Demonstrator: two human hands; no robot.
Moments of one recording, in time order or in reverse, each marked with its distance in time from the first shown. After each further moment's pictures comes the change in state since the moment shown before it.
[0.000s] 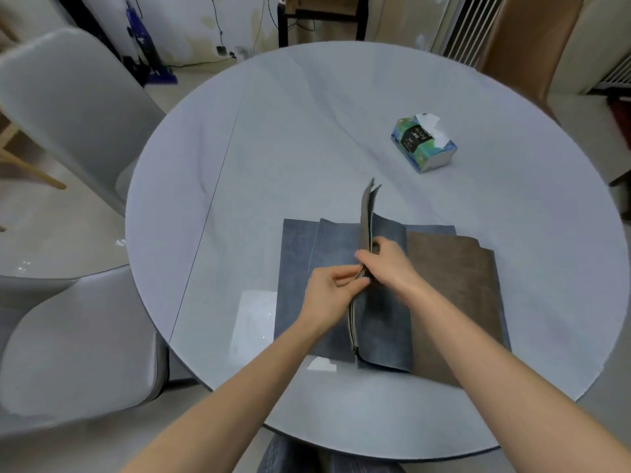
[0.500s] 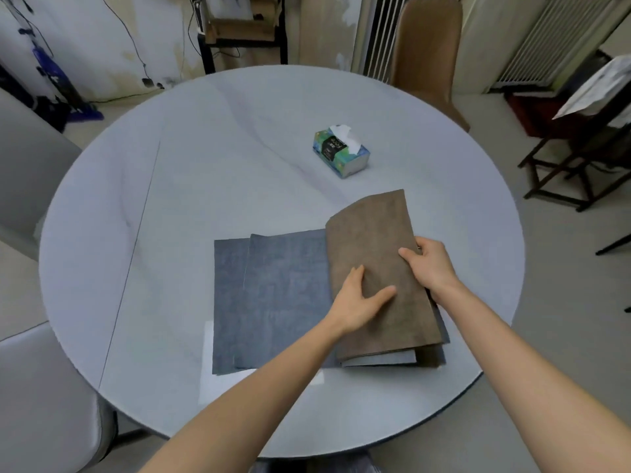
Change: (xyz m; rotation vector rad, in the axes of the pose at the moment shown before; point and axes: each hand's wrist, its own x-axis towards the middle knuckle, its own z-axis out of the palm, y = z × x) left_hand -0.002 0.008 0.143 0.379 -0.363 -0.037; right_hand -0.033 0.096 -0.154 0.139 0.360 0.081
